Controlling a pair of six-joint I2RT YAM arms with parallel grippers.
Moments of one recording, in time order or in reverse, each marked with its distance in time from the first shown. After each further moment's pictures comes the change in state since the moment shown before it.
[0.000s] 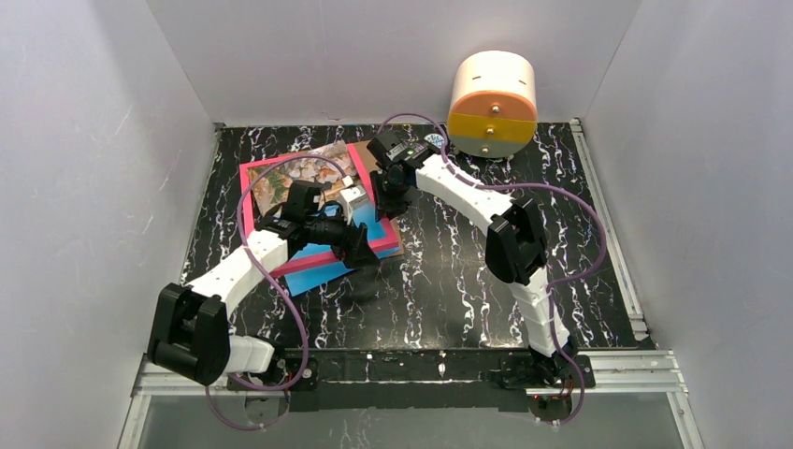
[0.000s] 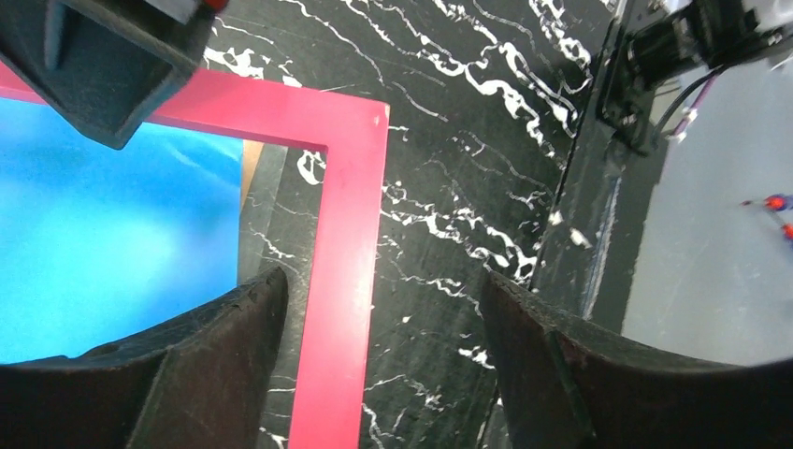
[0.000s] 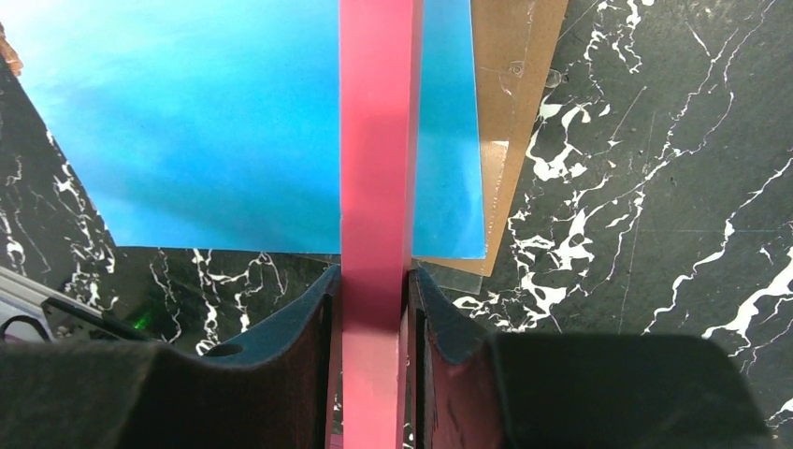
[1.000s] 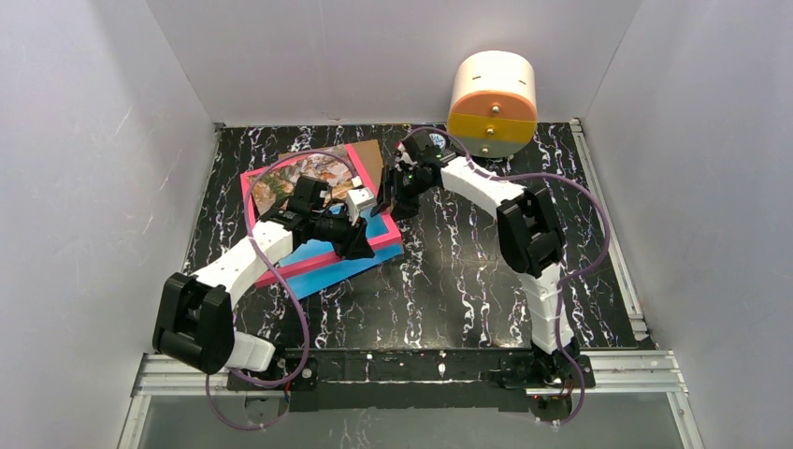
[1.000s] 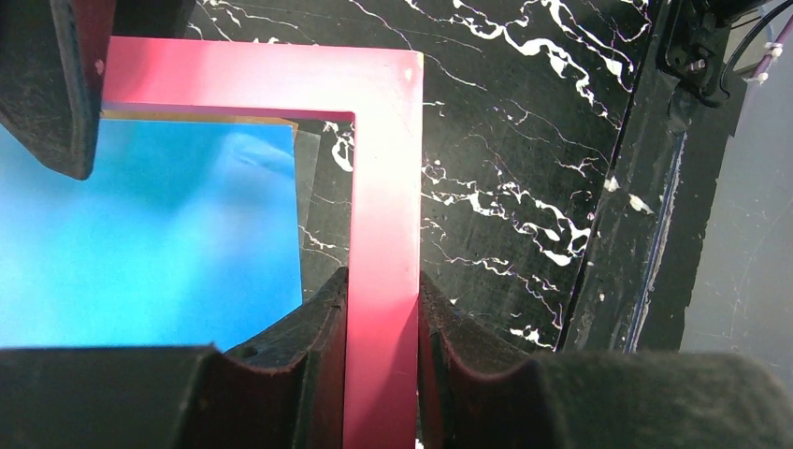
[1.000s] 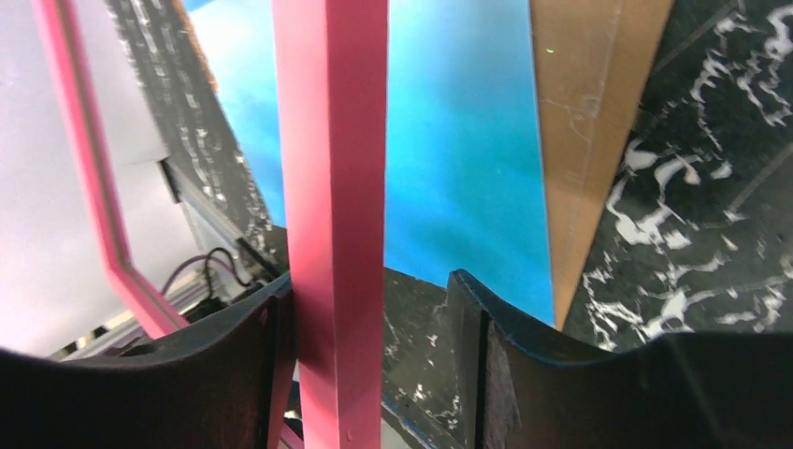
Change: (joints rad) left arm -0.015 0.058 0.076 -0.120 -0.067 0.210; right arm -0.164 -0.035 -0.275 0.333 -0.443 0.132
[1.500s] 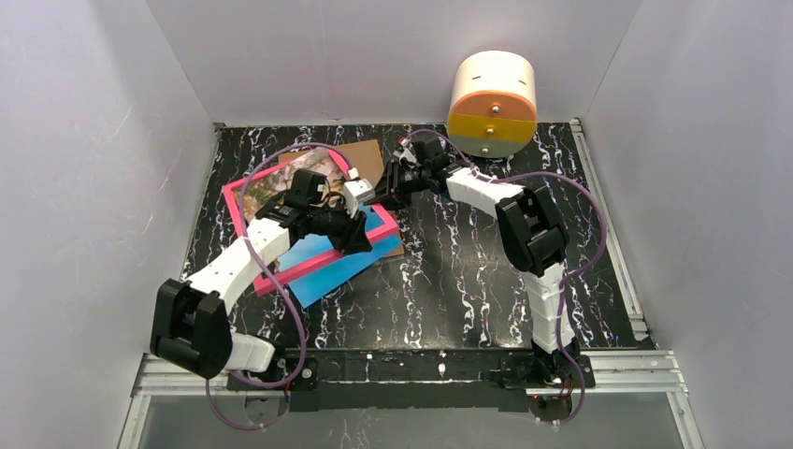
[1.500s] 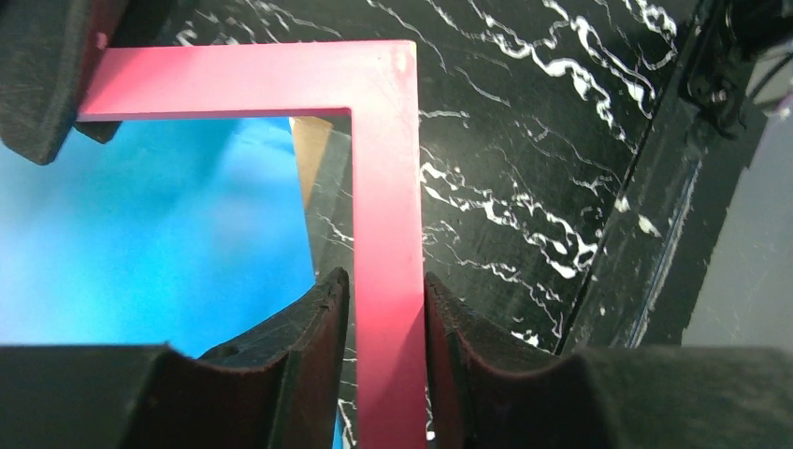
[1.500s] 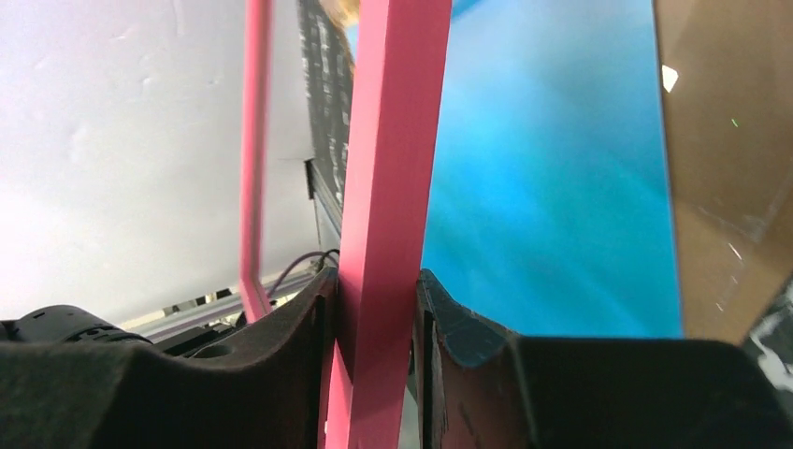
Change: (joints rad) left arm 0.000 -0.012 0.050 -0.059 -0.066 -0.043; right arm -0.035 -0.012 -0.196 0.513 -0.261 0.256
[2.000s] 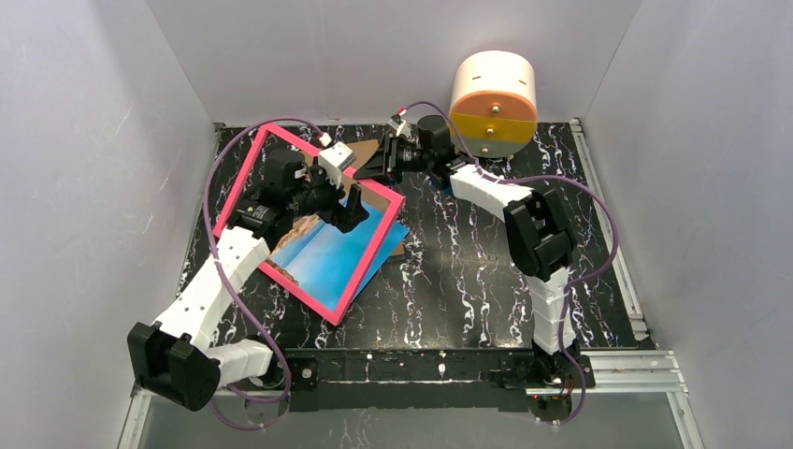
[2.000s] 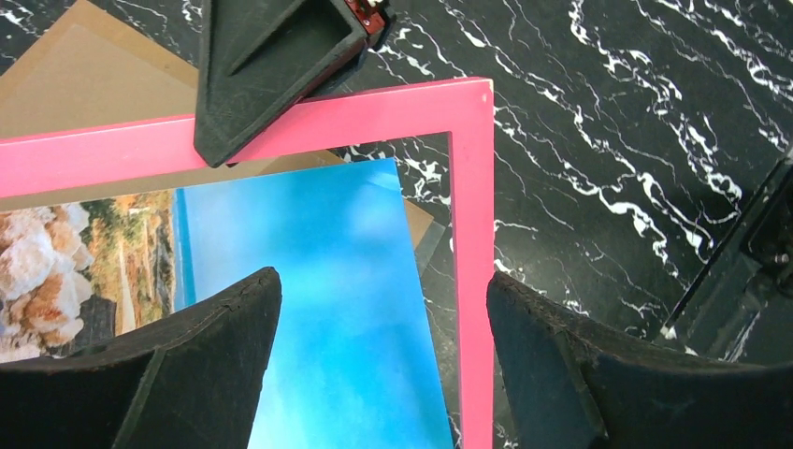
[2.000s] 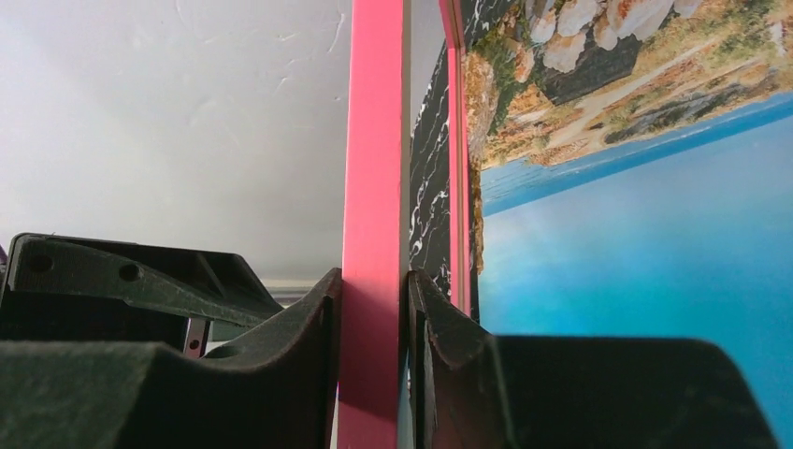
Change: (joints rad) left arm 0.004 -0.174 0.148 0.027 -0.261 -0.162; right arm 0.001 -0.061 0.001 0.395 -0.062 0.138
